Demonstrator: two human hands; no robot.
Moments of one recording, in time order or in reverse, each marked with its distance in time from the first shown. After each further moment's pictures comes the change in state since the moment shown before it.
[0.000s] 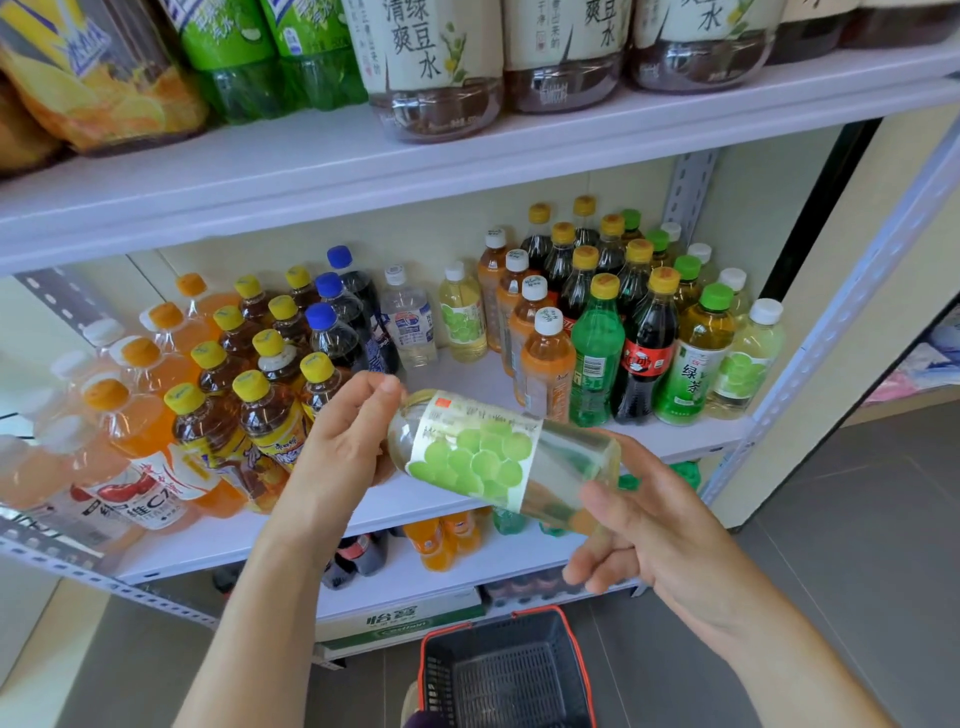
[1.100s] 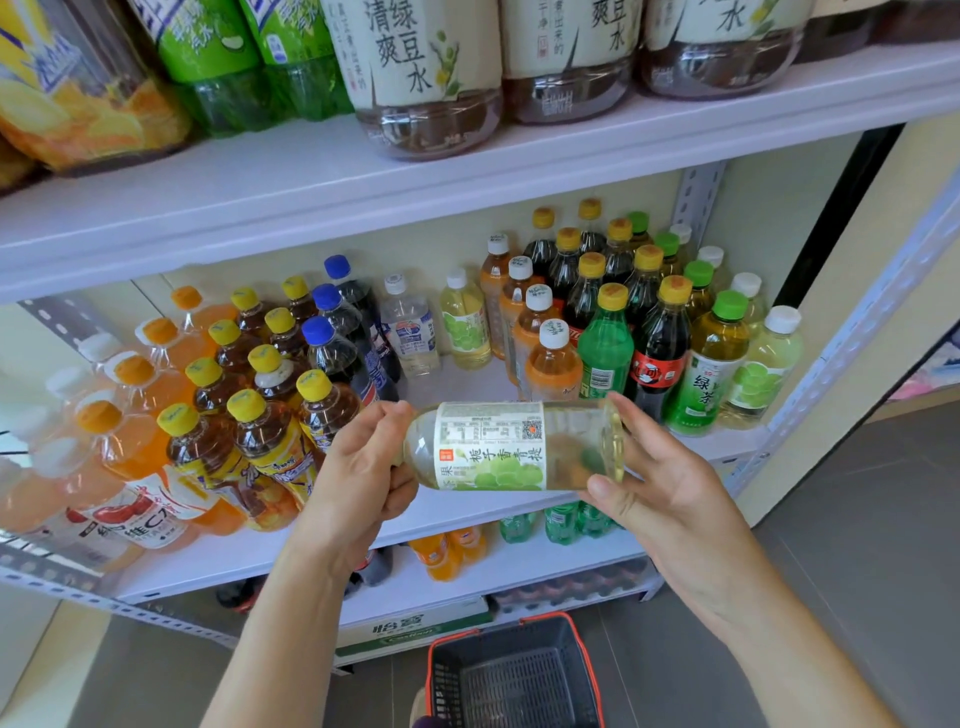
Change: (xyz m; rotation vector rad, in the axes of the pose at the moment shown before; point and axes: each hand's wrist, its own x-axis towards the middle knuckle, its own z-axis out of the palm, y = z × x) left_hand 0.022 -0.018 0.010 -0.168 0.016 -0.135; right_hand 0.032 0.003 -0.019 -0.131 0.104 -0.261
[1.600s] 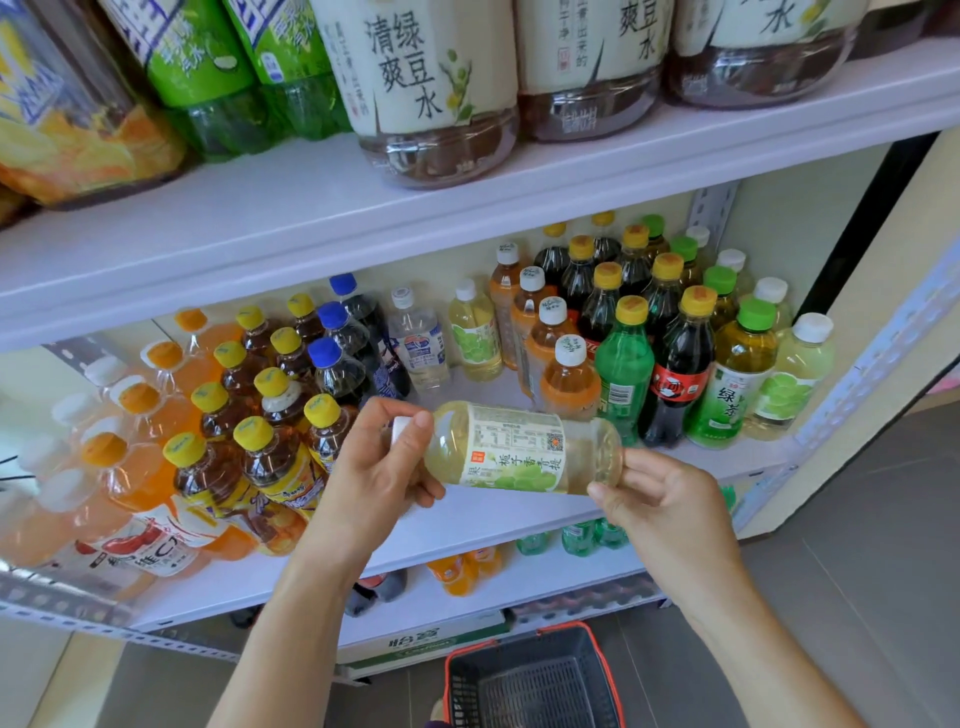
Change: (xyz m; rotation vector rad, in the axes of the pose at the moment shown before) left_hand 0.015 0.014 -0.002 0.257 -0.011 0.134; right_hand 0.031 0.026 0.010 -0.392 0.319 0.058
